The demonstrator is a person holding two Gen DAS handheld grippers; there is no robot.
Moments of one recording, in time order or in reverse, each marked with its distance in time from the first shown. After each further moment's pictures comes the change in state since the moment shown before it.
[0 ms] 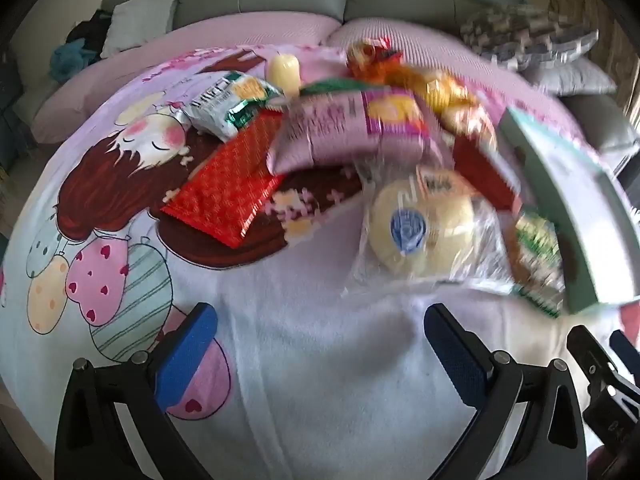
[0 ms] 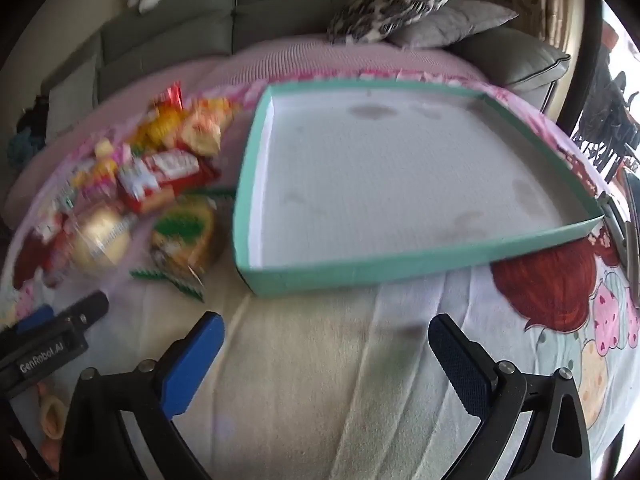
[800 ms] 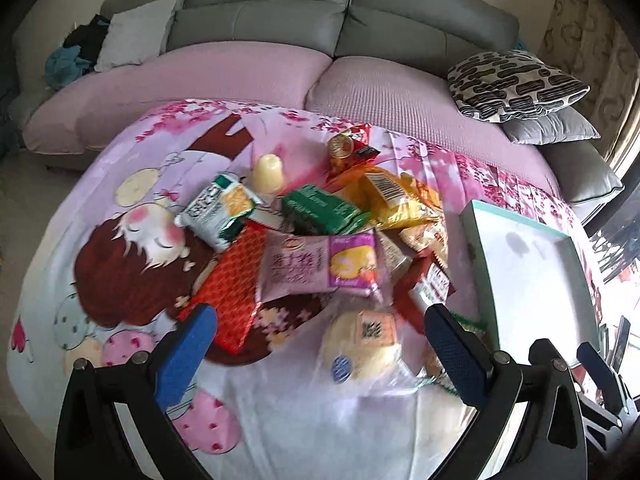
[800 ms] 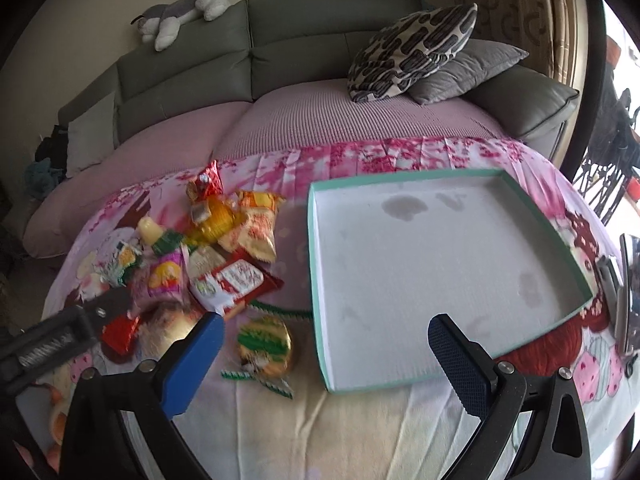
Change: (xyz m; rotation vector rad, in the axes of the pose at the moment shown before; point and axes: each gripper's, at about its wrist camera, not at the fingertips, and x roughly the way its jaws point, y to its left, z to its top) left arm -0.052 -0.015 0.079 -0.011 -0.064 -0.065; right arm -0.033 0.031 0.077 -0.008 -0.051 0.047
